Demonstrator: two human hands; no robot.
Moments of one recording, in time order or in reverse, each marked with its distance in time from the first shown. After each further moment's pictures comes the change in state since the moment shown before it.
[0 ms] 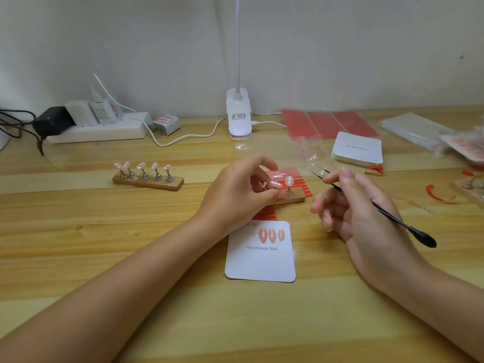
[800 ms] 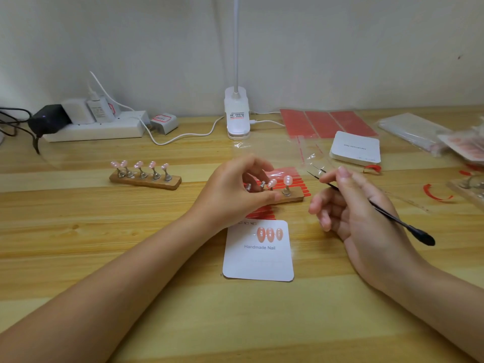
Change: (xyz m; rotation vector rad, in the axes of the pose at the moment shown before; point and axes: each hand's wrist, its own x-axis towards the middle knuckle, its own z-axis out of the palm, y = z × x) left_hand -0.001 0.002 -0.005 -0.071 -0.030 -0.045; right_hand 0.000 0.000 -0.001 0.000 -0.029 -0.004
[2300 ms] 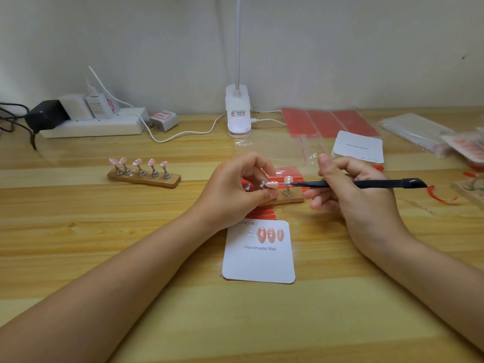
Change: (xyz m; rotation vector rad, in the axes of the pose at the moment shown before) left_hand 0.000 0.000 0.000 -0.056 -0.023 0.057; right_hand 0.028 0.002 -0.001 -0.125 0.047 -0.119
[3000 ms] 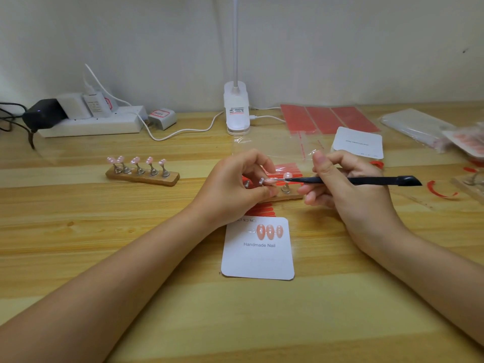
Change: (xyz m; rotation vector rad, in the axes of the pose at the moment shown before) left_hand 0.002 -0.001 0.000 0.023 -0.023 -0.009; right_hand 0.000 0.002 0.002 0.004 -0.044 -0.032
